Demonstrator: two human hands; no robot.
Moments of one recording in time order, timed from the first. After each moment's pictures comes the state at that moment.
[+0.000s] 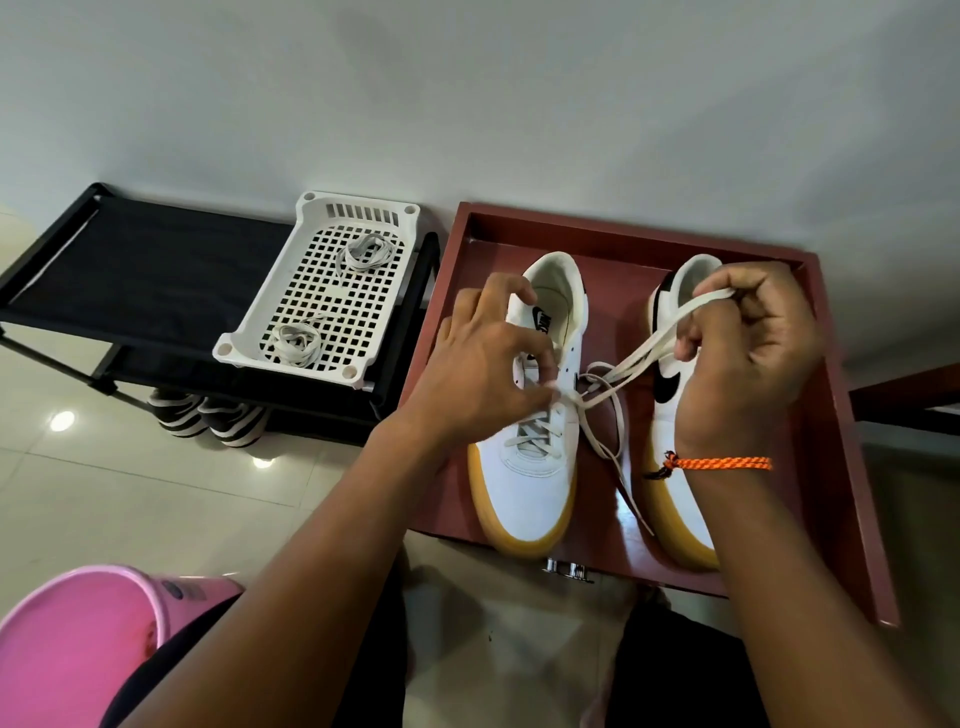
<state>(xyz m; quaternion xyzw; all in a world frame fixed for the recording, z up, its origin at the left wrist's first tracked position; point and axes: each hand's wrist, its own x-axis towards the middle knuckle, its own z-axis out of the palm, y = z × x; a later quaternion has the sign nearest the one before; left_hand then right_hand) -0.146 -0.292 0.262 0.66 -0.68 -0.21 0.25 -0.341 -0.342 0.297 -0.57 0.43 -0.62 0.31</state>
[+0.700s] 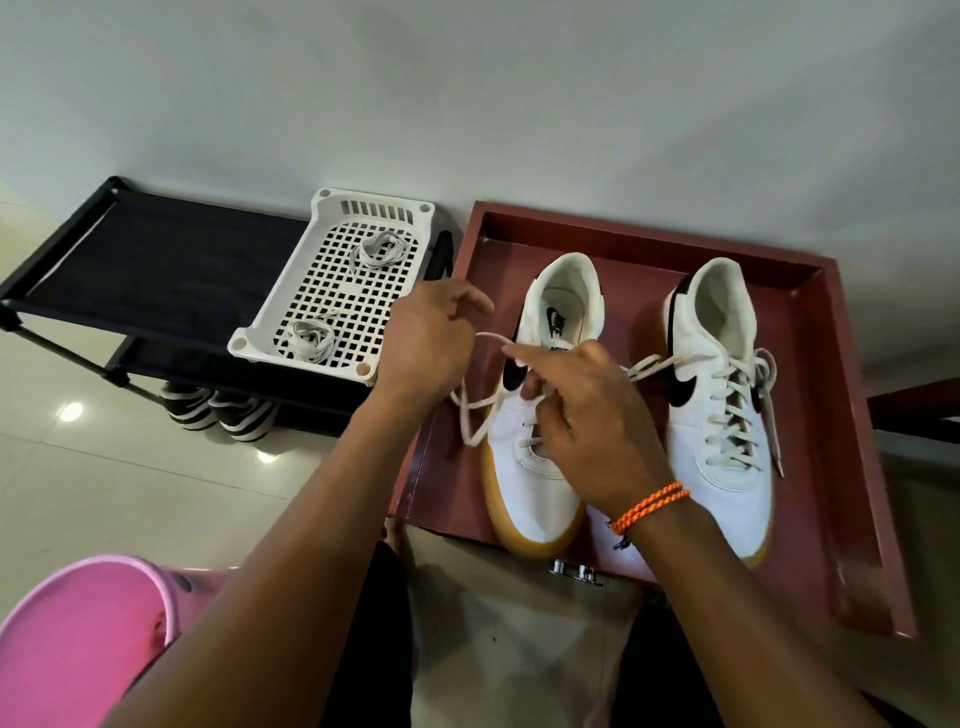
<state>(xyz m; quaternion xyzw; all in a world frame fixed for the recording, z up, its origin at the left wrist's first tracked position) -0.105 -0.299 0.270 0.77 -0.45 -0.26 0.38 -0.301 -0.309 0.252 -0.87 0.36 -0.25 0.23</state>
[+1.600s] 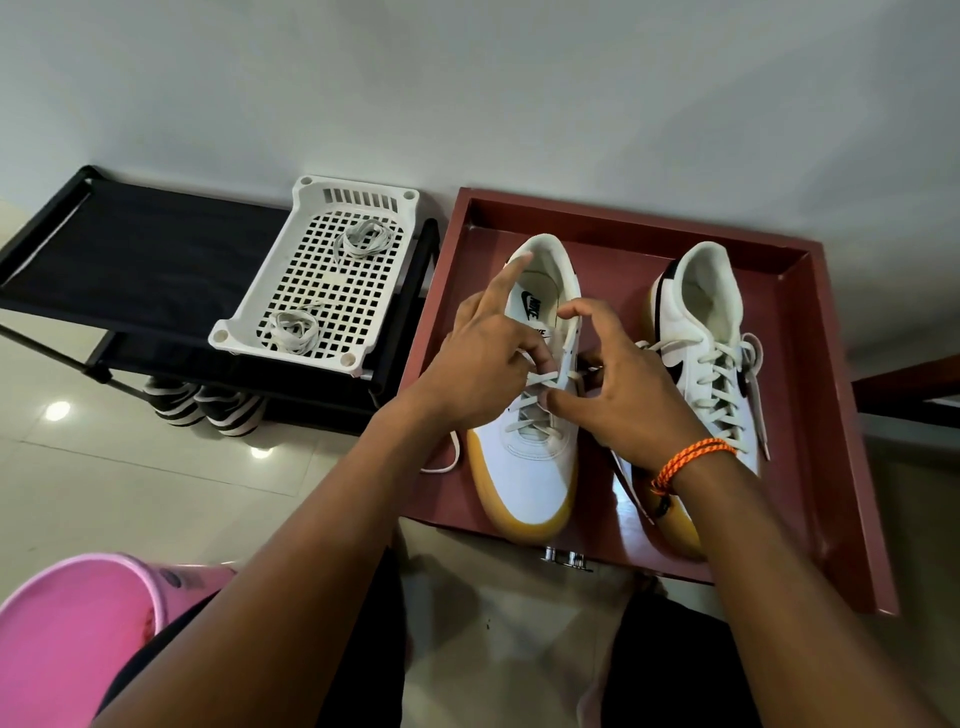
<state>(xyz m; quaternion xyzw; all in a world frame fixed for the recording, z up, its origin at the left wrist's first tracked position) -0.146 -0.296 0.265 0.66 -0.65 -0.32 0.22 -0.336 -0.336 0.257 -0.77 0.46 -0.17 0.40</state>
